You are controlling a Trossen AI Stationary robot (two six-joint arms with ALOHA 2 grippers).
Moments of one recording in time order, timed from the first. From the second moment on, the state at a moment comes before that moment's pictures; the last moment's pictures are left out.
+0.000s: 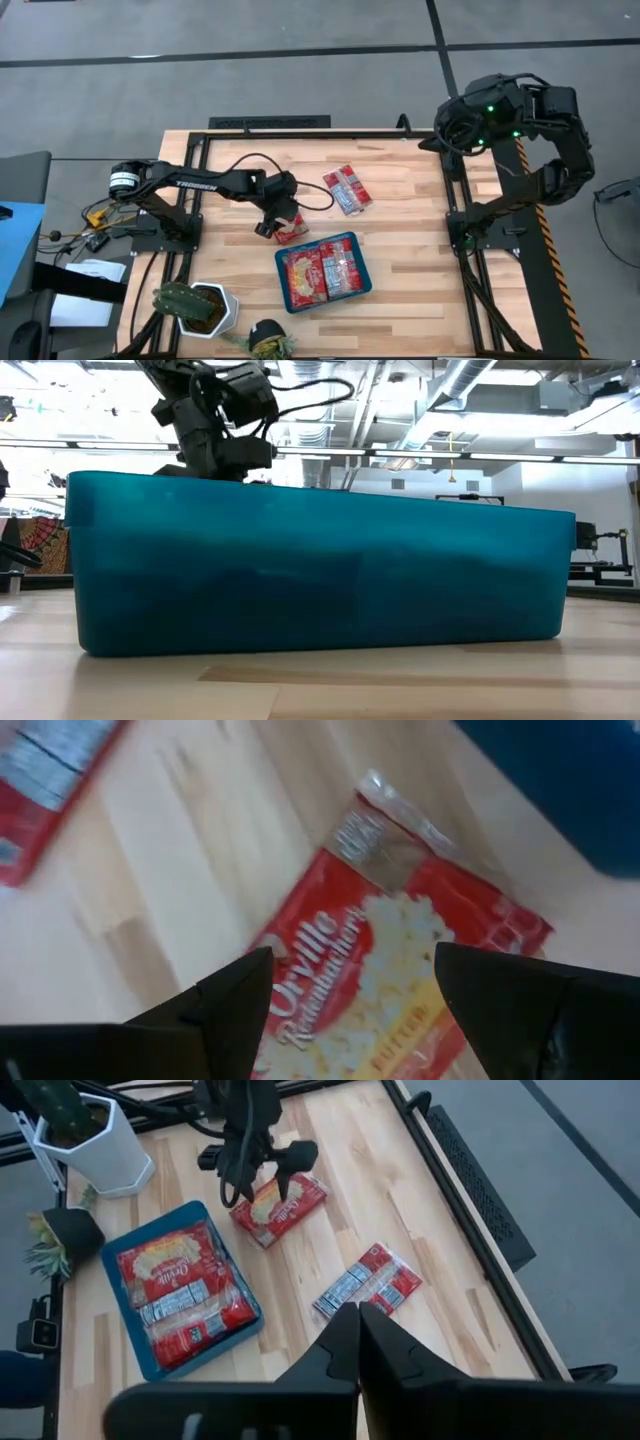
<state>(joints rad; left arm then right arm) 0.17 1.54 0.92 -0.42 0.07 0.61 -0.24 1.32 2.15 -1.57 0.01 0.07</state>
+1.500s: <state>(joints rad) 0.17 1.66 1.17 -0.63 -0.08 0.53 -0.16 1.29 2.15 -1.57 0.05 0.07</state>
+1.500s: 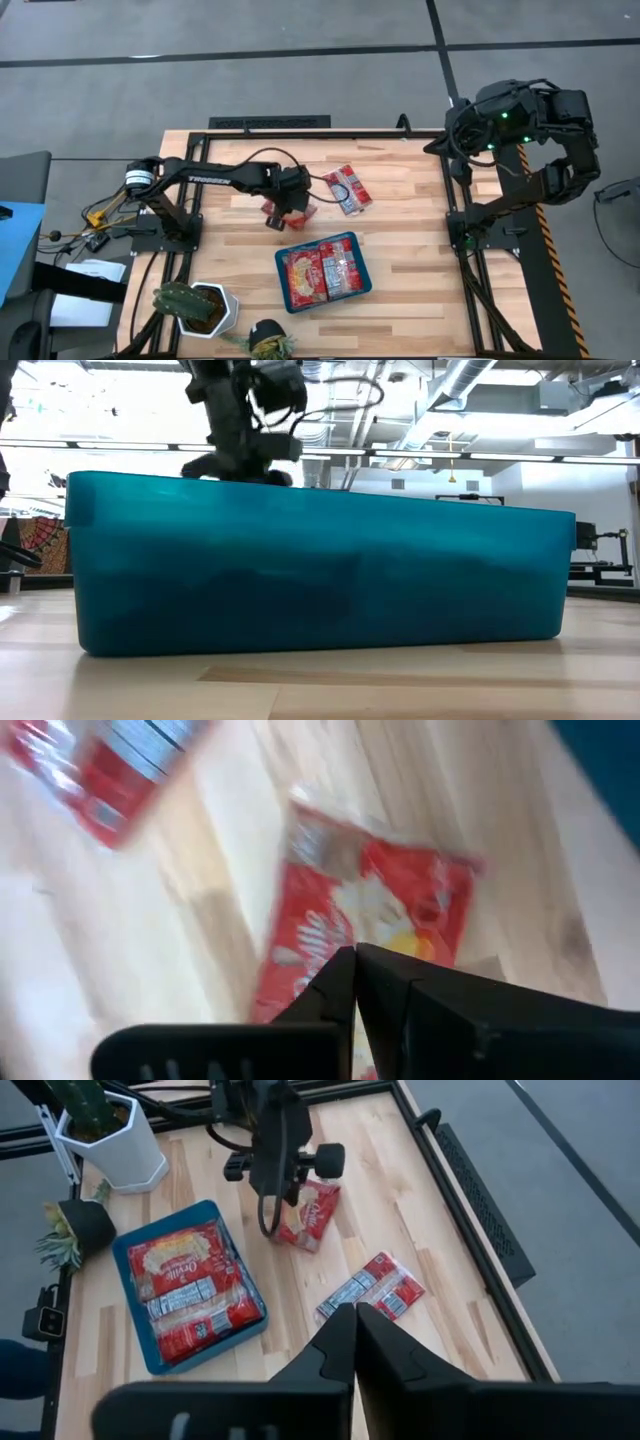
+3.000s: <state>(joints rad) 0.32 1.92 1.21 -0.64 0.02 0.63 -0.11 1.27 2.15 -1.57 0.12 0.13</state>
